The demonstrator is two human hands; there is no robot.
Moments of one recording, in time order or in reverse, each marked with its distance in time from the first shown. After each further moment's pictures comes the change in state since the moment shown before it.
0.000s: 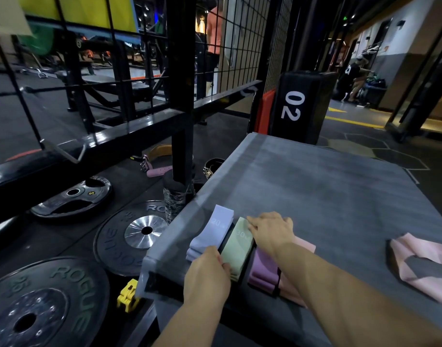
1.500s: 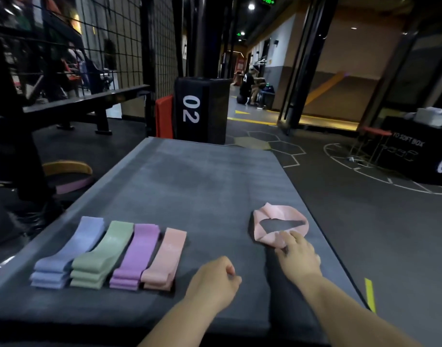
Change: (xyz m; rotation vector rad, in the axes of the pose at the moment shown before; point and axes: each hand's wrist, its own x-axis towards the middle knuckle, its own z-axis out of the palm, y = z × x) left_hand -0.079 0.164 0.138 0.046 -0.407 0.449; right_hand -0.188 0.280 0.015 0.243 0.165 0.668
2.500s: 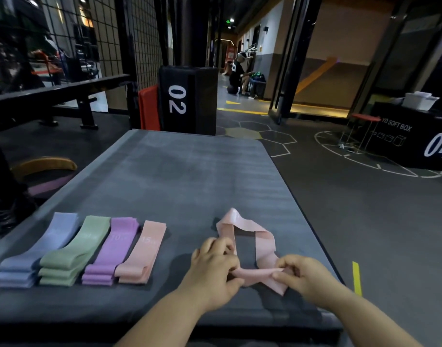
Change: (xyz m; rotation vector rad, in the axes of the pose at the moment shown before) left_hand 0.001 0.016 0.022 0.310 0.060 0.499; right_hand -0.050 0.064 -0.031 0.337 -0.274 -0.355
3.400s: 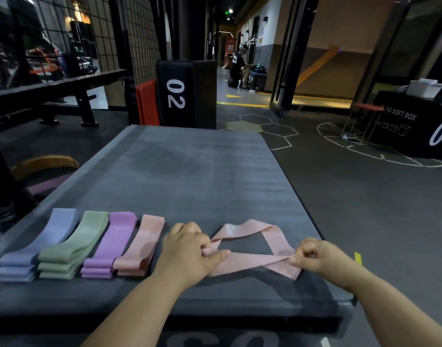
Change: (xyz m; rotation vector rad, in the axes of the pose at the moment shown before) left_hand -0.001 -0.026 -0.022 0.019 0.115 -0.245; right_hand -0.001 0.023 -0.032 0.226 0.006 0.066
